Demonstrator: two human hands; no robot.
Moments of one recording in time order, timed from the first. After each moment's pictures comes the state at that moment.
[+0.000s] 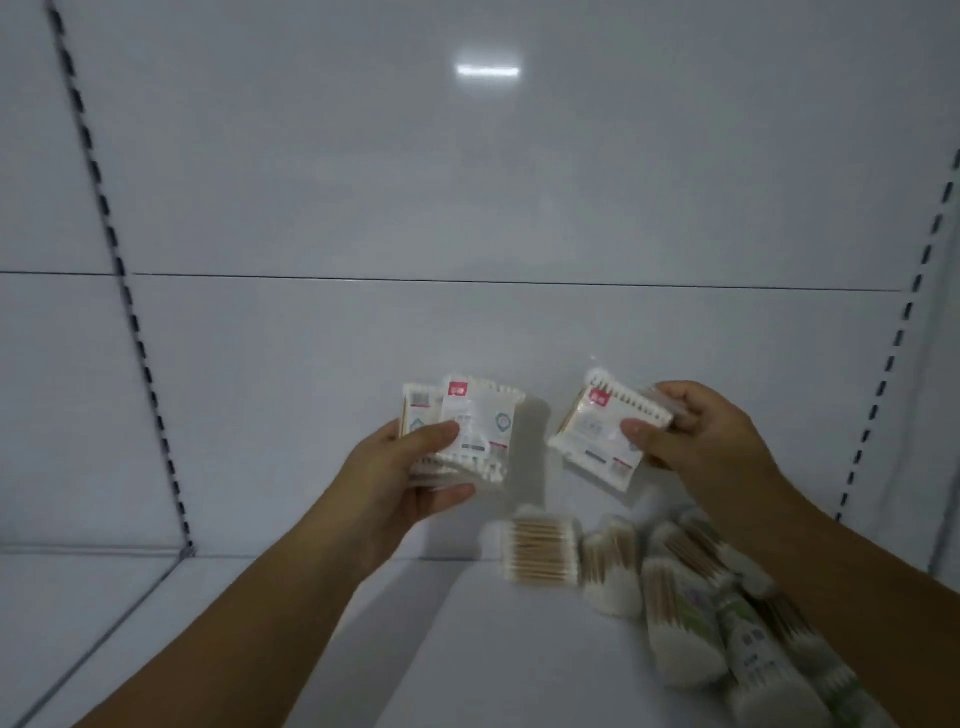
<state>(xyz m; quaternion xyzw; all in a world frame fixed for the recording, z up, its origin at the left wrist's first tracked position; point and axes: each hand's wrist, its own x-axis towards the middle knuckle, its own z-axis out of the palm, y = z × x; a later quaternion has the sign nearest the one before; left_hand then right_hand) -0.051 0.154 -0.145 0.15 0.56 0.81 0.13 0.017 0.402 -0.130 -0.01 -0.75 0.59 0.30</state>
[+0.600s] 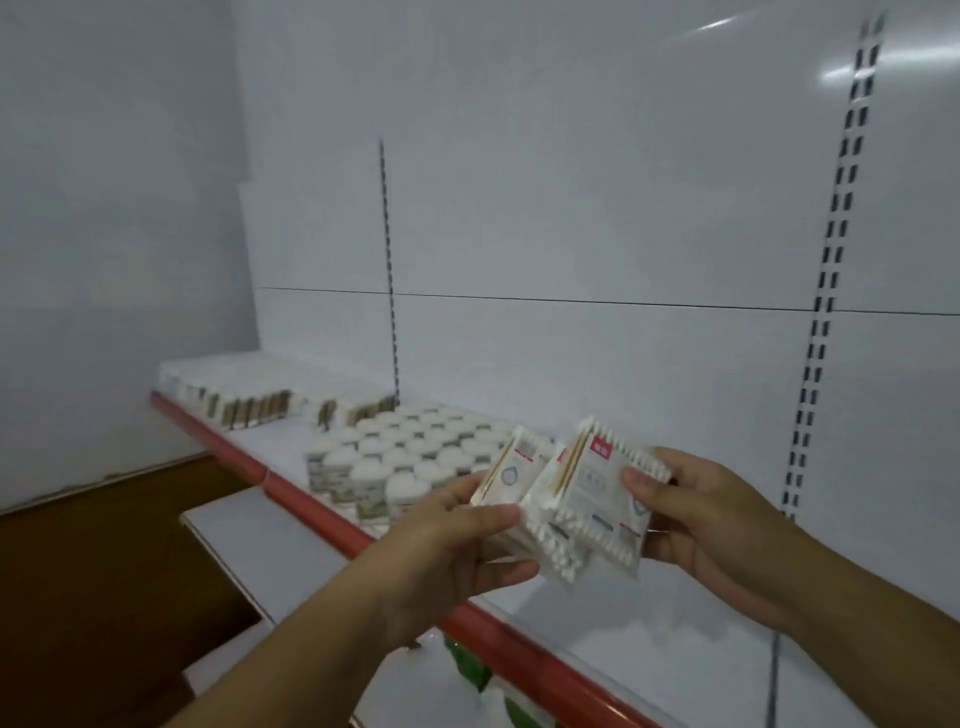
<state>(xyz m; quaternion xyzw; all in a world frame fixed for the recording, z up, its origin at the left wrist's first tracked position) 0.099 -0.327 -0.156 0.03 0.58 0.81 0.01 0.034 -0.117 -0.128 0.22 -0.61 0.74 -0.17</state>
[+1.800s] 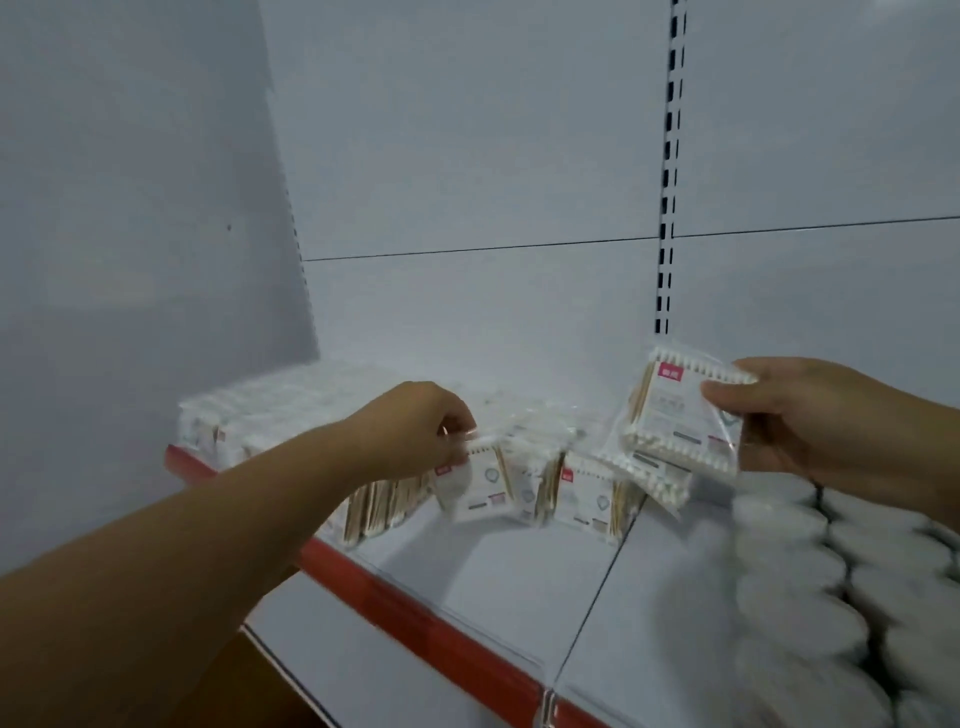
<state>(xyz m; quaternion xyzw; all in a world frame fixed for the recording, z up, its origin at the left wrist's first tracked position) -0.187 -0.903 -0.120 0.03 0.99 0.08 -0.09 -0.226 -0.600 -0.113 0.13 -0.73 0.66 -0.09</state>
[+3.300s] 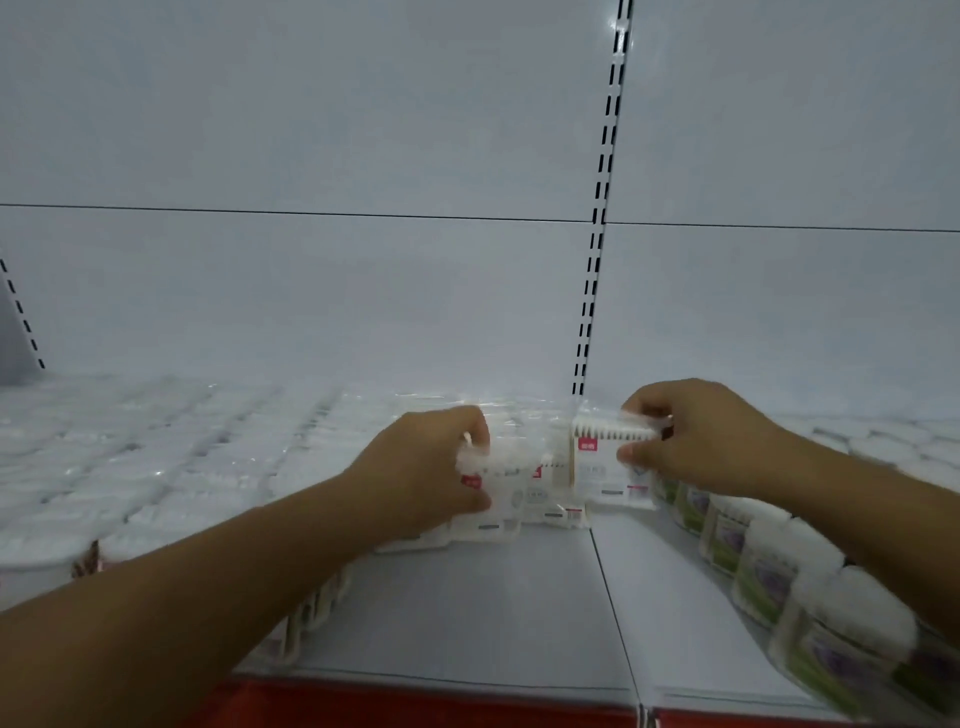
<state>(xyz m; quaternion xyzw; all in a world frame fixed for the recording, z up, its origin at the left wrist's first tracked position) -0.257 -0.939 -0.165 0.29 0.92 0.24 -0.09 -0.200 -0.696 -0.134 -0.03 -0.98 0.18 0.12</state>
